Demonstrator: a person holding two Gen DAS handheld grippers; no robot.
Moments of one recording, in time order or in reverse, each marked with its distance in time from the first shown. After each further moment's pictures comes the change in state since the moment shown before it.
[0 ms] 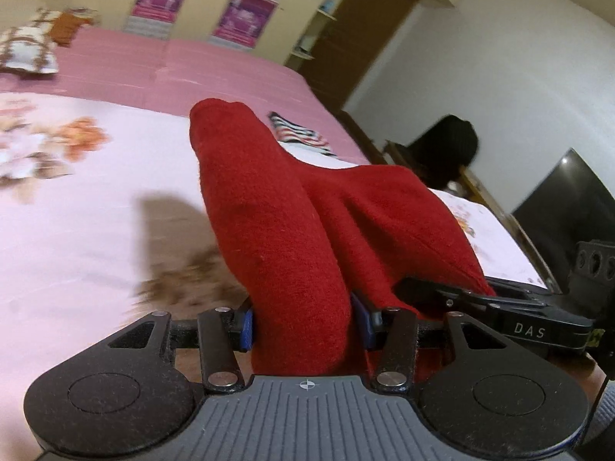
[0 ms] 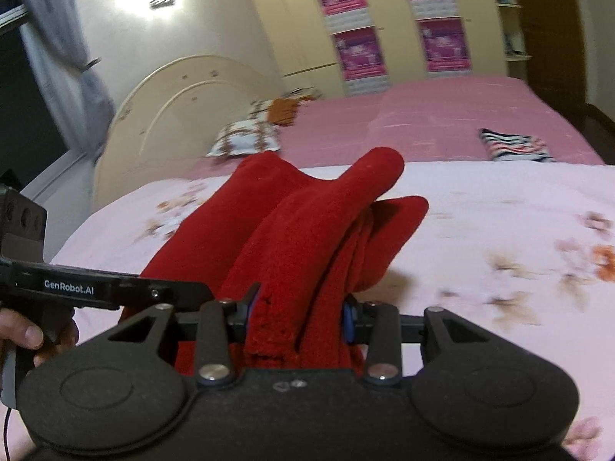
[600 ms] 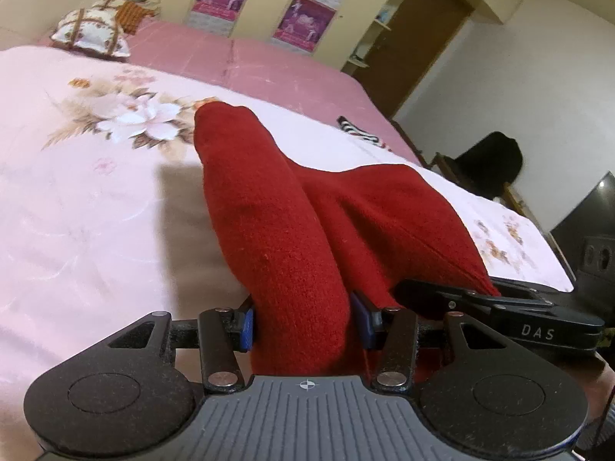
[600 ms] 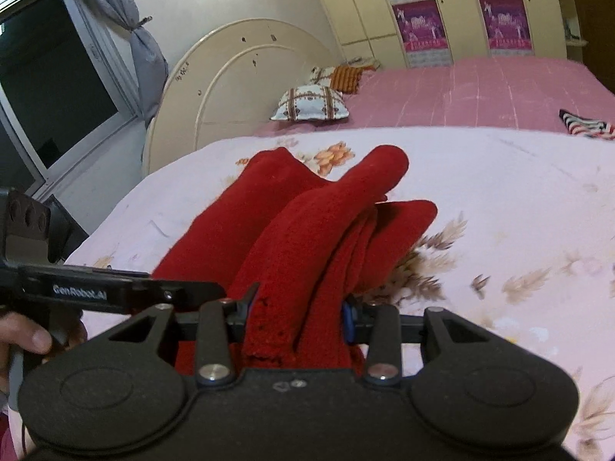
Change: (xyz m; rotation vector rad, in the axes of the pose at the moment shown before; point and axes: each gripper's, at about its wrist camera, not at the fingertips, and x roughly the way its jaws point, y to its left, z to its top) left arm -0.036 0.096 -0.035 -0.086 -0.007 0.119; right arm 0.074 0.093 -0.012 -0.026 0.089 0.114
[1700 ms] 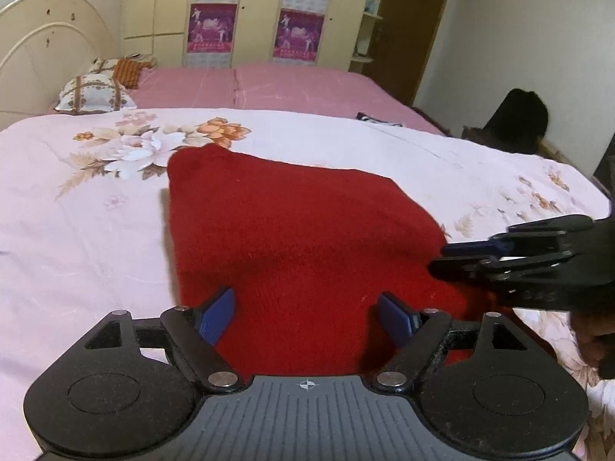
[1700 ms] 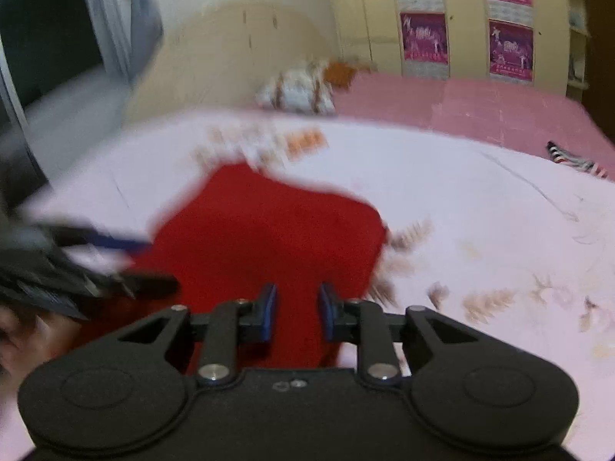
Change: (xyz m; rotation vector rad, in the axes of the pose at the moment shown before) left arm 0.041 -0.028 -0.027 0.241 -0.053 0.172; right arm 0.010 -0.011 -0.023 -0.228 0.063 -0.157
